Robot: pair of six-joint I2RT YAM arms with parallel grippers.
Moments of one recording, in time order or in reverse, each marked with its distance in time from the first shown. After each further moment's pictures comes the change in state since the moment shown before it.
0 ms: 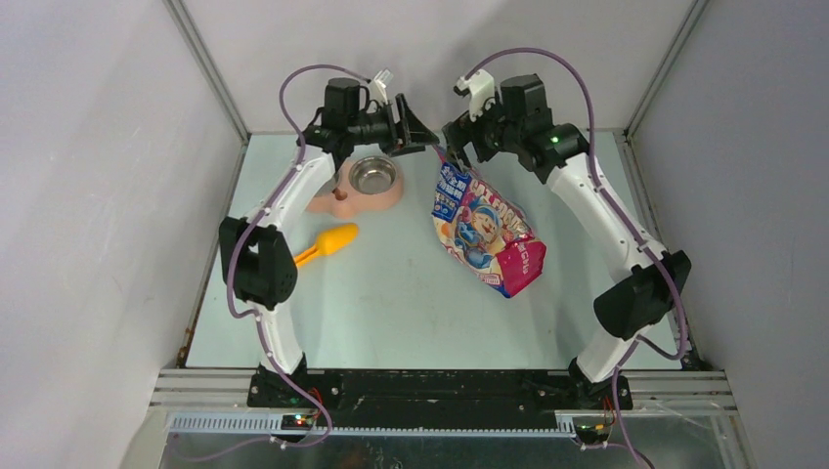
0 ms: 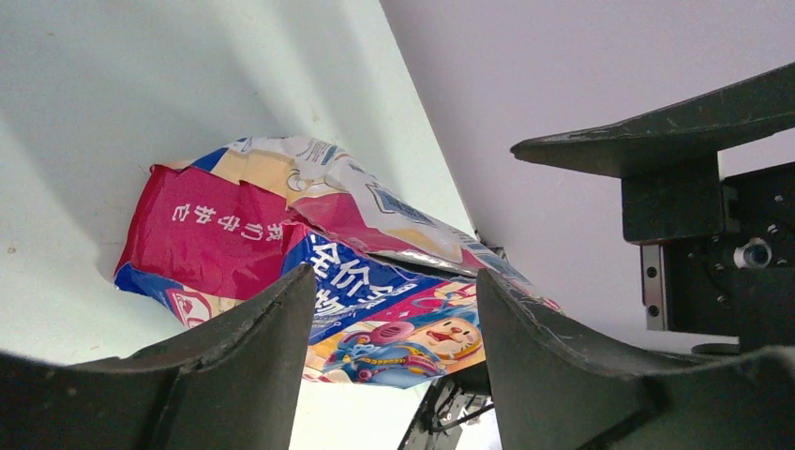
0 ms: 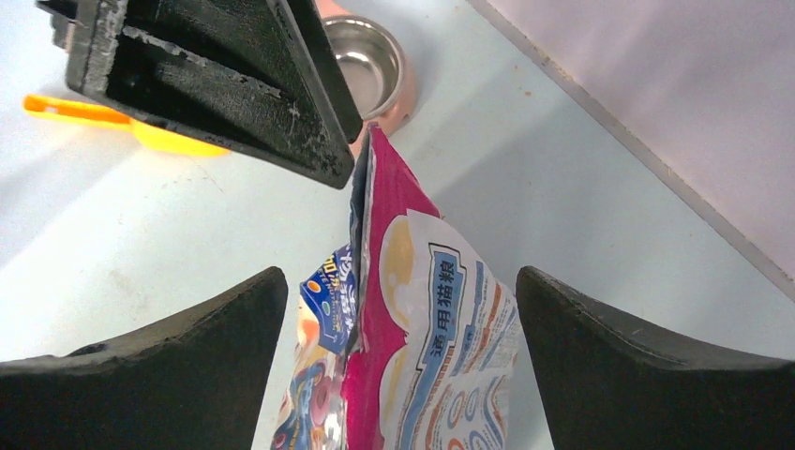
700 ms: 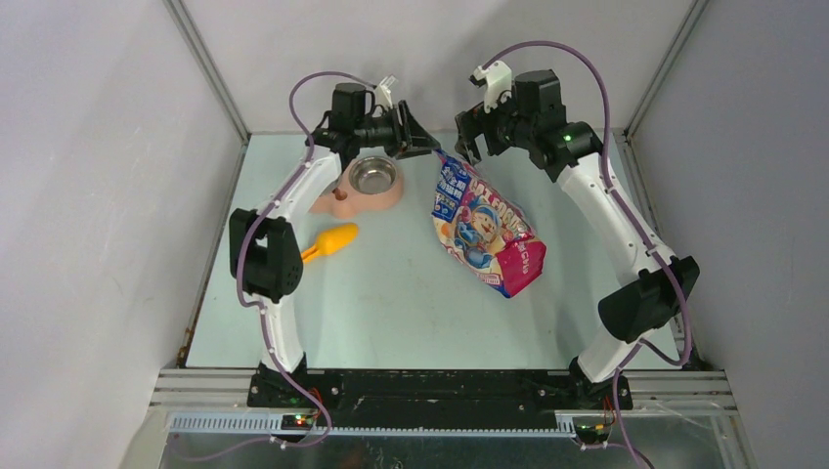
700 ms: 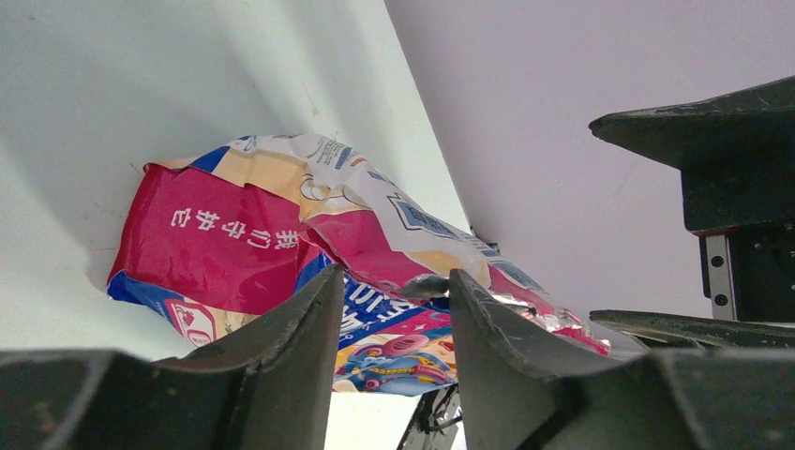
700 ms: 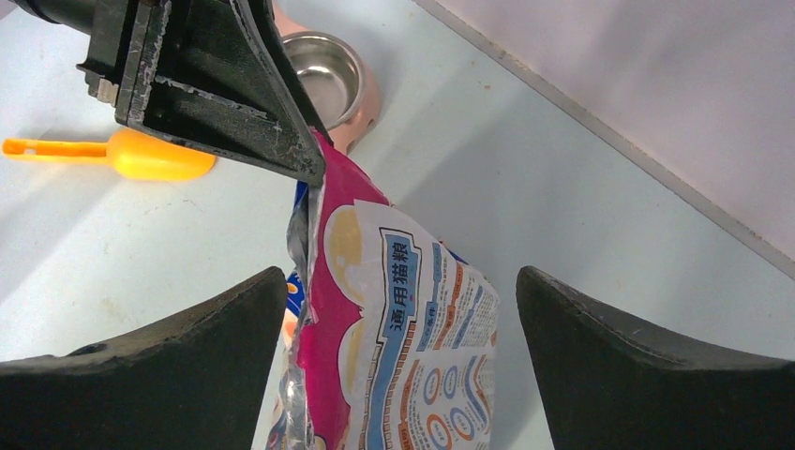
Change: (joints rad) left arm -0.003 0.065 0.005 0.055 0.035 -0.026; right arm -0.047 -0.042 0.001 -0.001 0.028 0.061
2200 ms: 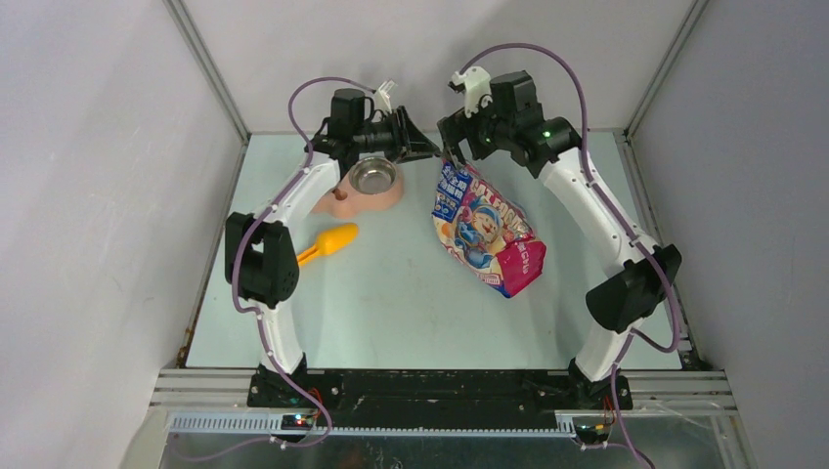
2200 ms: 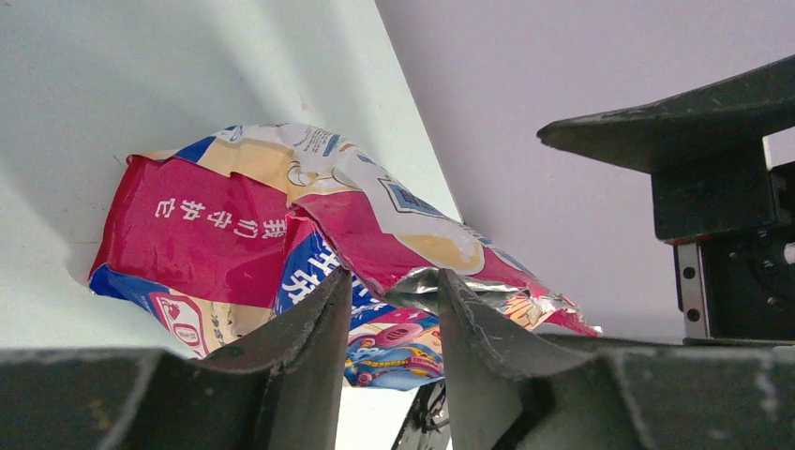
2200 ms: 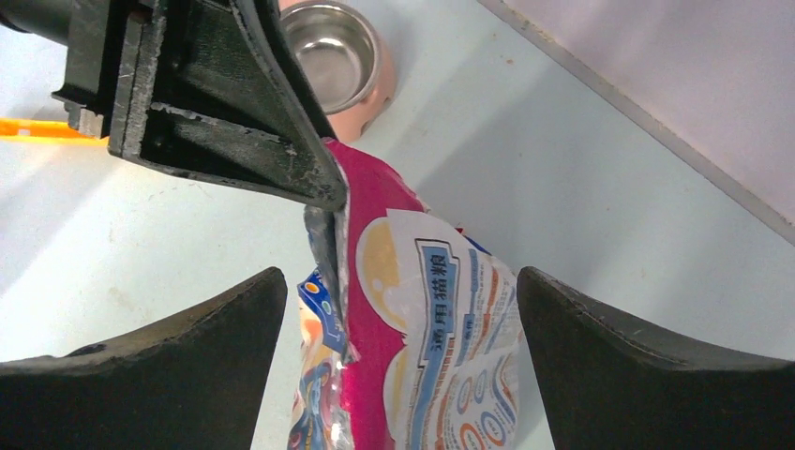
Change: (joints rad) left arm -0.008 -0.051 -0.095 0.076 0.008 -0.027; right arm 0.074 0.089 0.094 -0.089 0.075 0.012
